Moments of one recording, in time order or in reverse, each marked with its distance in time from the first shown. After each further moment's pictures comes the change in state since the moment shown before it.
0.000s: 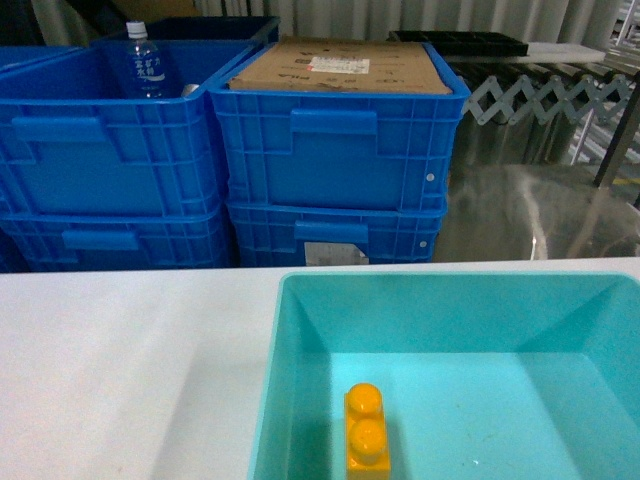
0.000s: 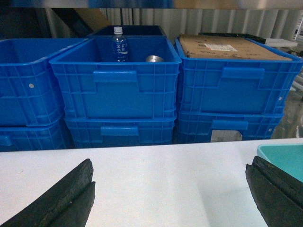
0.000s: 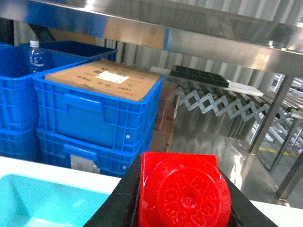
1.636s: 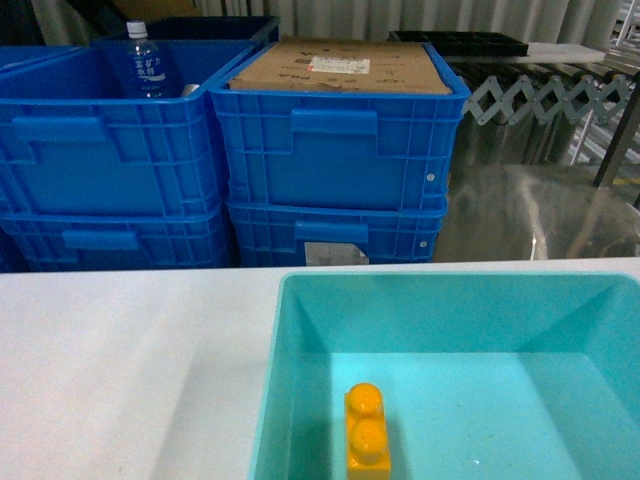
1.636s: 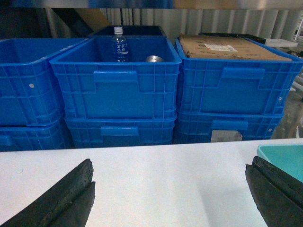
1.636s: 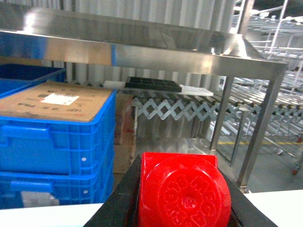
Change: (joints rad) left arm 0.000 0.000 0.000 0.000 0.000 0.000; right arm 0.006 0.024 0.014 0.088 0.232 0.031
